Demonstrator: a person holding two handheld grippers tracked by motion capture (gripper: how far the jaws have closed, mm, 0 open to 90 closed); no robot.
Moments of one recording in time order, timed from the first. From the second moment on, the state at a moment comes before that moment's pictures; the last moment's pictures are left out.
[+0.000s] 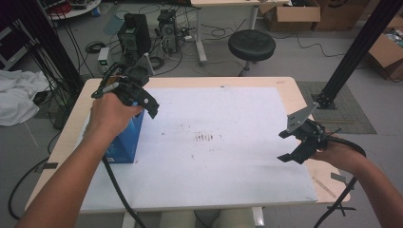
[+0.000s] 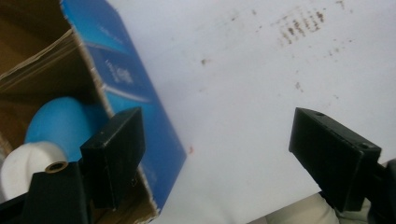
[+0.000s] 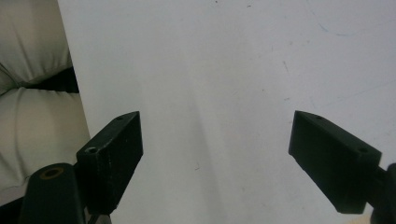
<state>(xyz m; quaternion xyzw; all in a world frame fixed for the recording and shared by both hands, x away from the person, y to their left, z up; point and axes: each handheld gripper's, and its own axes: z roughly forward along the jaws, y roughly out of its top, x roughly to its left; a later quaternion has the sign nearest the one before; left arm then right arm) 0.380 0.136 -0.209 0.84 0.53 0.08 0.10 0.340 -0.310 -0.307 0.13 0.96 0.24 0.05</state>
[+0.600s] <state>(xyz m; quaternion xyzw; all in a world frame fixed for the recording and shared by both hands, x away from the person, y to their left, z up) 0.374 0.081 -0.221 0.88 0.46 0.07 0.11 0.340 -0.303 -0.307 0.13 0.96 0.23 0.05</state>
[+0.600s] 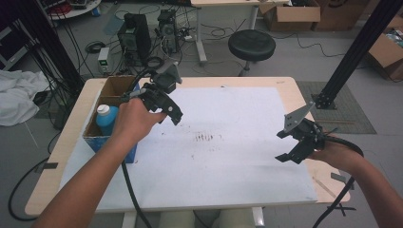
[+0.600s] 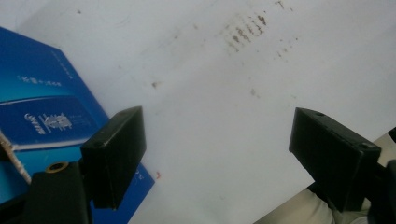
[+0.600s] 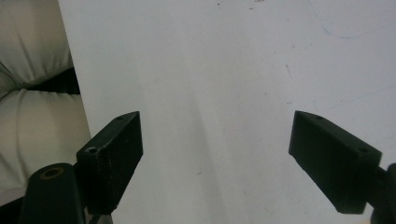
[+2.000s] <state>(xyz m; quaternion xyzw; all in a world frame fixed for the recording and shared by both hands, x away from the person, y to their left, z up) 0.381 0.047 -0.245 0.91 0.39 0.06 0.11 0.351 -0.277 -0.308 0.13 0.97 0.22 0.04</state>
